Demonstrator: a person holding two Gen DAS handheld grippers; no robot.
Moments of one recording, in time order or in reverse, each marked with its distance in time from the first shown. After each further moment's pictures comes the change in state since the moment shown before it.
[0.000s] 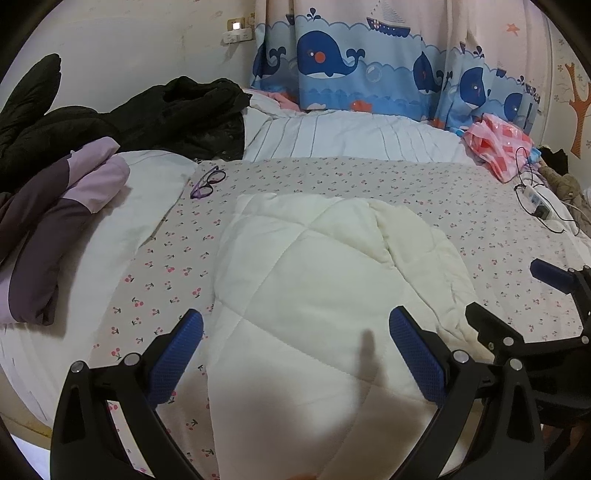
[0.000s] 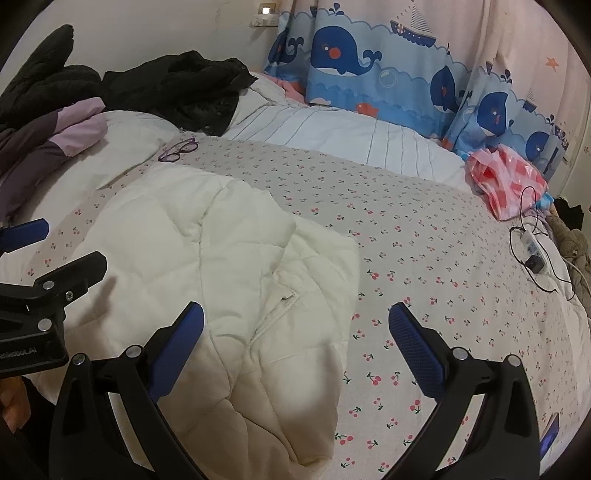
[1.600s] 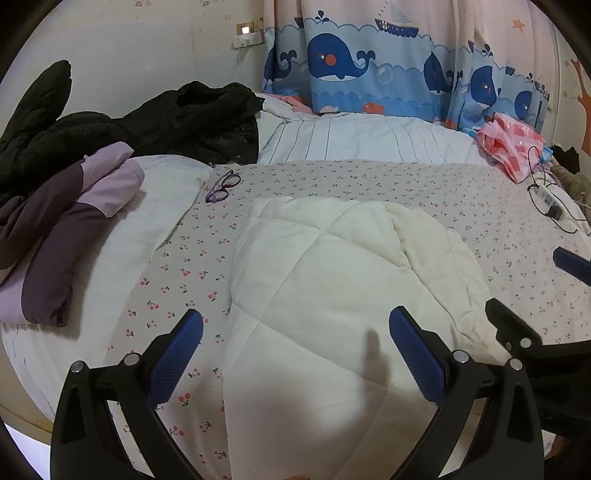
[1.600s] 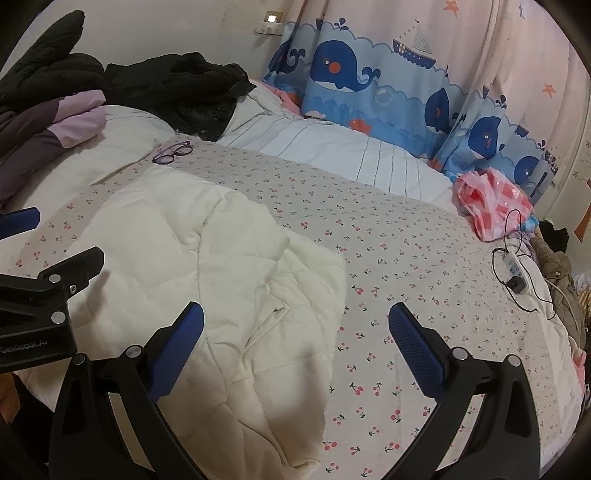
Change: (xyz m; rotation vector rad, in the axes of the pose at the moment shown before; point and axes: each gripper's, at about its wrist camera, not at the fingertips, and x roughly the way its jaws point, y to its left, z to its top) left arm 0.000 0.003 0.000 0.007 -0.013 0.066; right arm -0.009 0.006 0.004 -0.060 -0.045 -0.065
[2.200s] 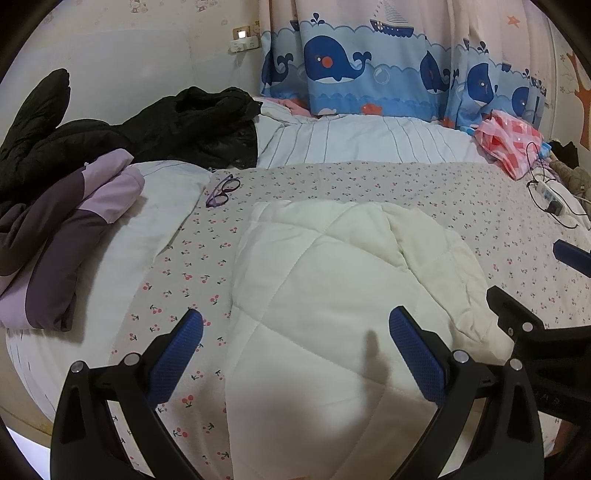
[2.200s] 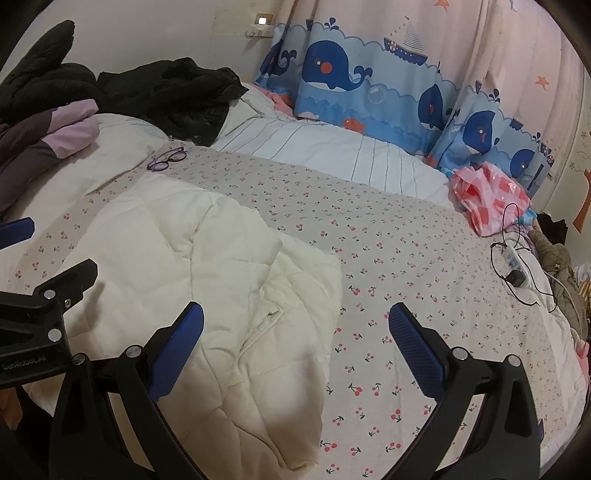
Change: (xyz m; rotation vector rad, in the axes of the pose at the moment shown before) left arm -0.006 -0.003 -0.001 0.017 -0.013 0.008; right arm 0.000 -0.008 0.003 0.032 0.000 -0.005
